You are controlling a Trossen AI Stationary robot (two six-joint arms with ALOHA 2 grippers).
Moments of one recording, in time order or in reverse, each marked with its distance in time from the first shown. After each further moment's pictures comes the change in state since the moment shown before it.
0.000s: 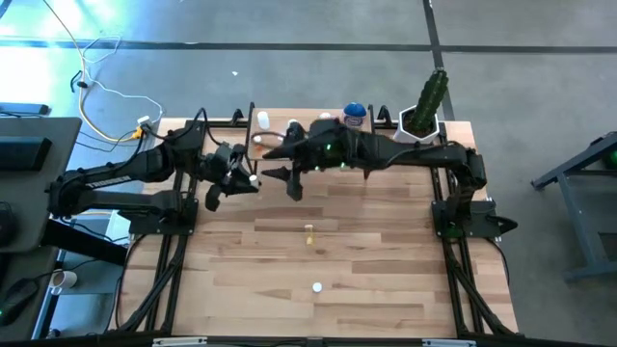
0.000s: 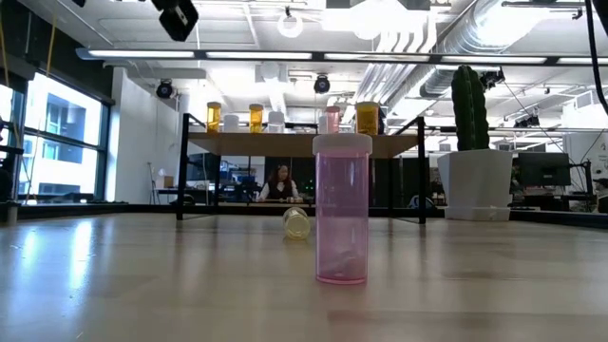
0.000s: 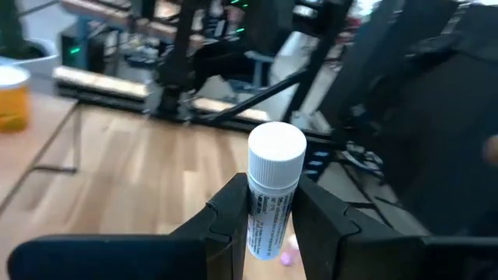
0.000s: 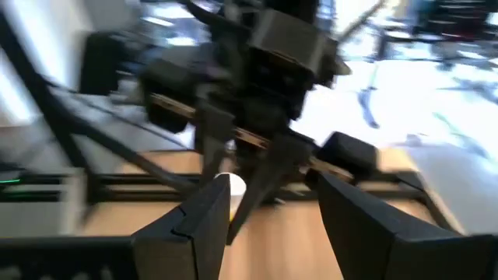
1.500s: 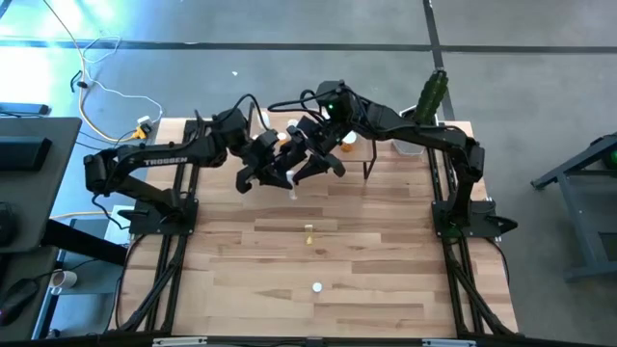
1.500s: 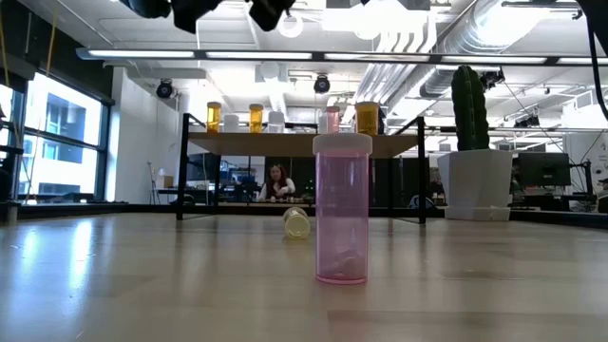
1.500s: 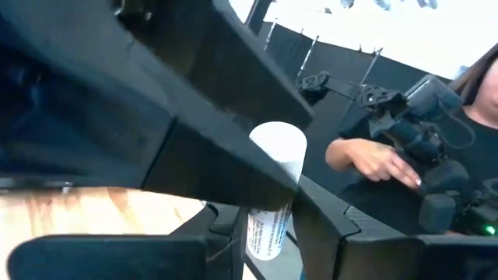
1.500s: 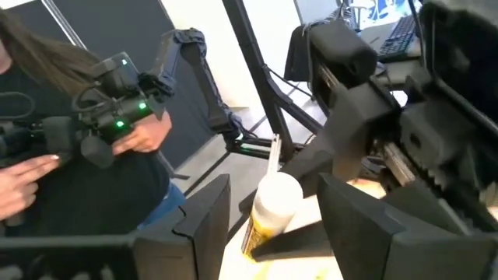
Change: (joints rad) left arm 0.067 0.548 0.200 0.652 0.460 -0.256; right arm -0.216 0.003 0.000 -0.073 -0.943 0.054
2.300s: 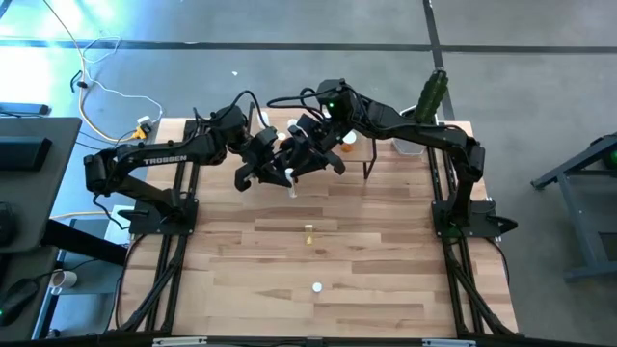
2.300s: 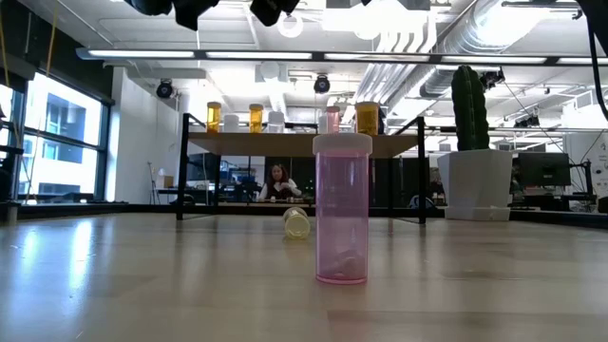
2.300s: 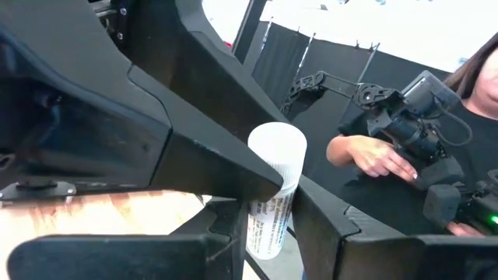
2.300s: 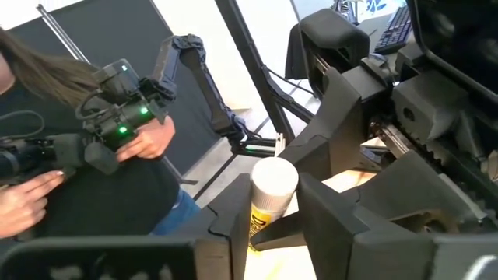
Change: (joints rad) left arm 0.010 0.000 0.027 -0.009 0.018 0.024; right arm -0.007 0.000 0.001 -0.016 0.000 0.059
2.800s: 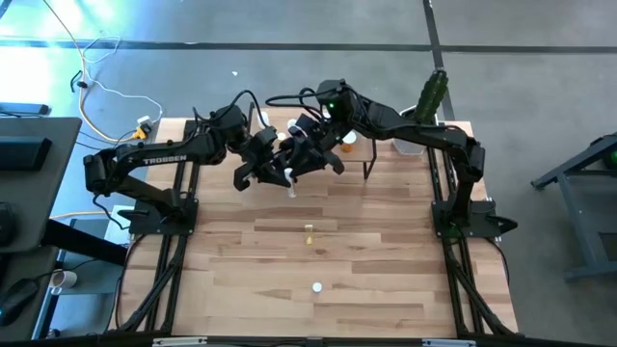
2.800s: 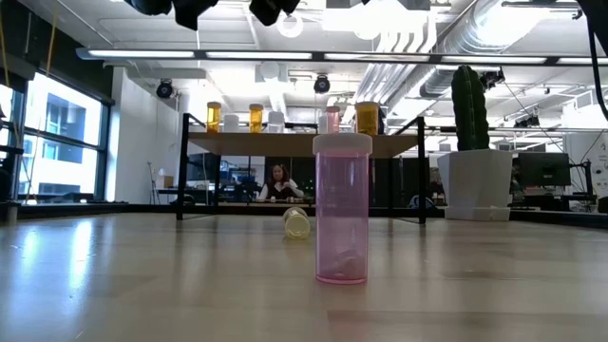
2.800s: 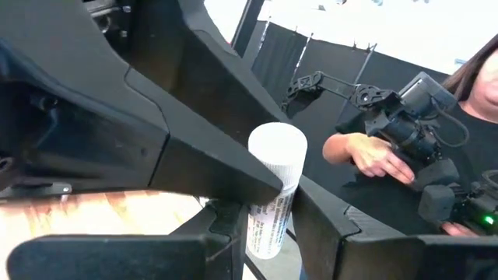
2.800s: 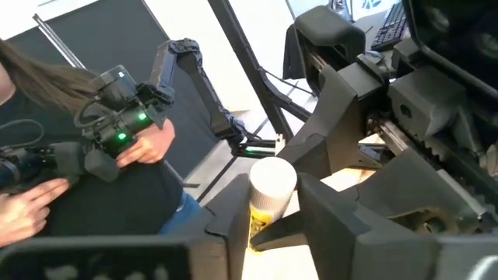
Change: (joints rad) left arm 0.000 -0.002 0.001 -0.001 0.011 -0.012; right arm 0.005 0.000 0.000 0.016 0.019 0.046
